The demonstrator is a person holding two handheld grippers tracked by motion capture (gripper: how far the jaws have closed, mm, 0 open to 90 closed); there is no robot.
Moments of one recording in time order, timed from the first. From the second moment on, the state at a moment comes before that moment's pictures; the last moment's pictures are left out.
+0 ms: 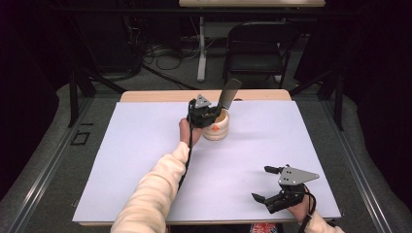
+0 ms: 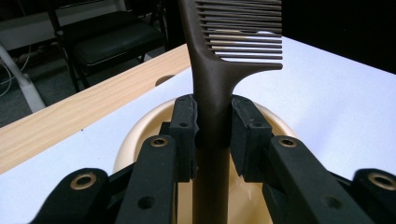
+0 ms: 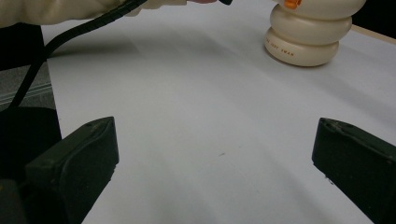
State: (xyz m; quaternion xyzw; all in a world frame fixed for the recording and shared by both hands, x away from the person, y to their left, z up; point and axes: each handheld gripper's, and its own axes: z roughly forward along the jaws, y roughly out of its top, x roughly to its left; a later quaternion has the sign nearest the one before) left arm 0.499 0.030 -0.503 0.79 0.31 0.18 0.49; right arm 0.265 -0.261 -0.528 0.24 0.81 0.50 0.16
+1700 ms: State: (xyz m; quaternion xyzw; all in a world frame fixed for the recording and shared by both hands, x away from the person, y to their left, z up) left arm 0.491 0.050 -0.485 0.80 0.31 0.16 0.49; right arm 0.266 -0.261 -0.528 0.24 0.81 0.50 0.16
